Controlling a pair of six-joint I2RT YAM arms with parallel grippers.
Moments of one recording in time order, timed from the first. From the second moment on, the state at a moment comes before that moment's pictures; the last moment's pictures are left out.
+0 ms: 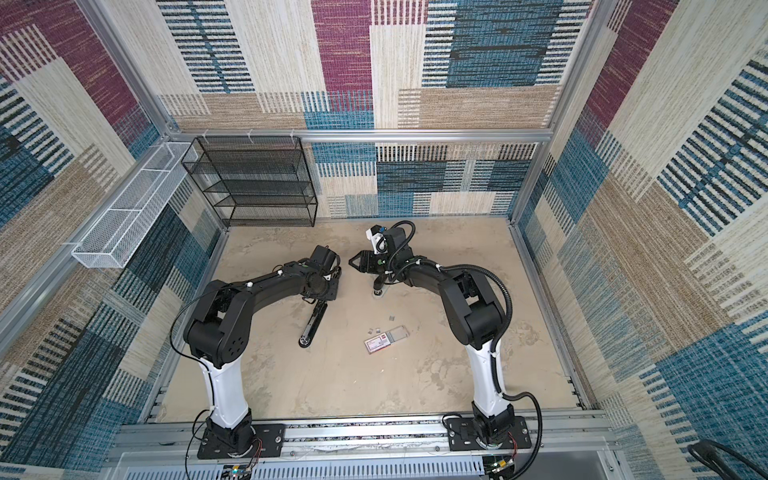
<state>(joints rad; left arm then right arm) -0.45 1.97 1.32 -0.50 -0.15 -0.25 0.47 2.12 1.46 0.10 -0.58 0.56</state>
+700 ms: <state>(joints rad) -0.48 1.85 1.19 -0.38 -0.07 -0.17 0.45 2.31 1.57 0.18 -0.77 0.73</state>
